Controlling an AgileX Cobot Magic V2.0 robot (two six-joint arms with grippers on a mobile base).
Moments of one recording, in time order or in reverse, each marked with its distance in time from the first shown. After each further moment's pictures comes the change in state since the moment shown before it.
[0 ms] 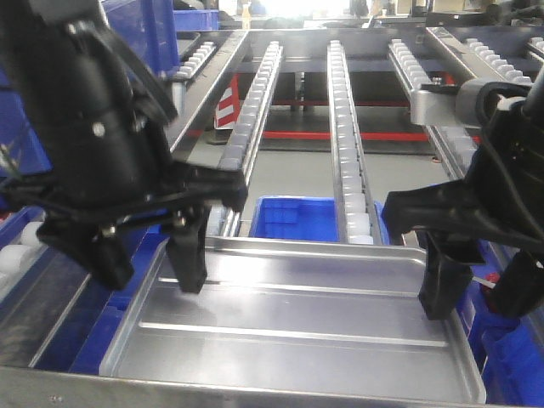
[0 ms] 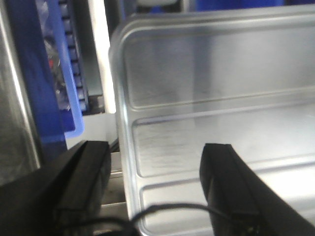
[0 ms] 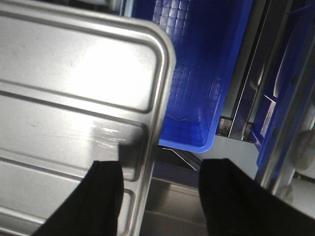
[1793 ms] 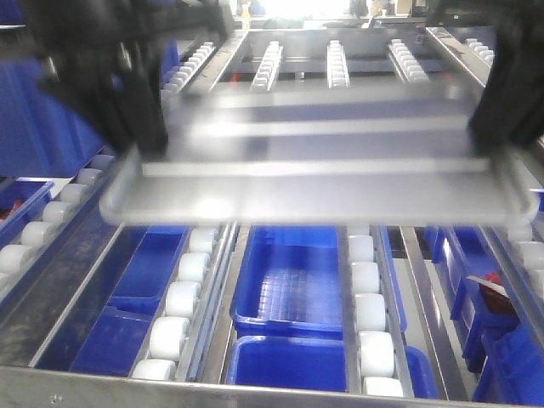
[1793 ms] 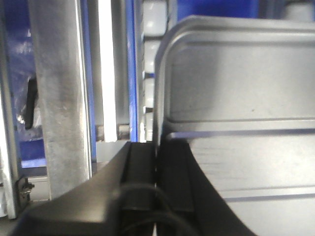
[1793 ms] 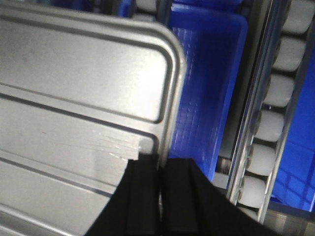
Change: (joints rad) left arm 0.005 -0.180 -0.235 0.093 0.263 -0.098; right arm 0.000 -0.280 -0.225 -0.069 0.297 0.023
